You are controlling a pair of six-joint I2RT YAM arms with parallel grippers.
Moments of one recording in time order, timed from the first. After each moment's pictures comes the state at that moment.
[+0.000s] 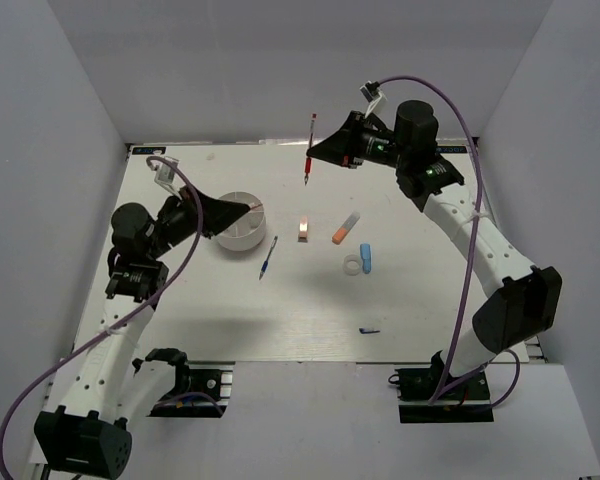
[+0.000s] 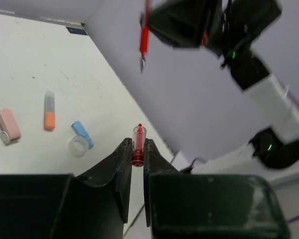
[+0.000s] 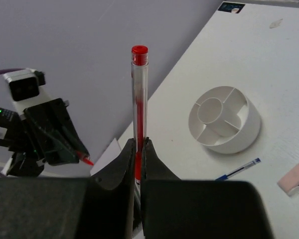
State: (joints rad) left arm -0.15 0.84 0.79 0.18 0.77 -0.82; right arm 0.46 1.55 1.56 -0.11 -0.68 0.68
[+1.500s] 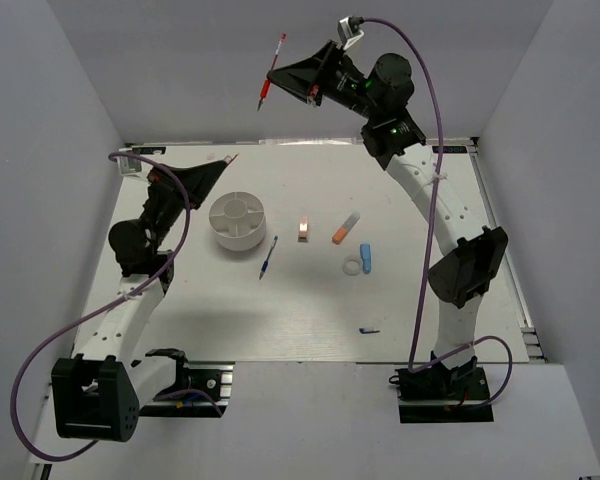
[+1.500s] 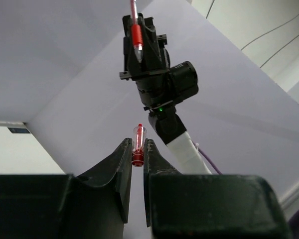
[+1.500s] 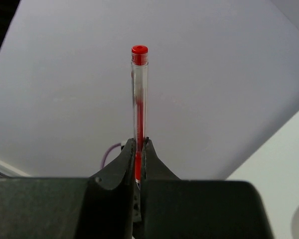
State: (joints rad) left arm -0.07 1.06 0.68 1.08 0.58 -1.41; right arm 0.53 1.94 2.13 0.20 -0.64 1.20
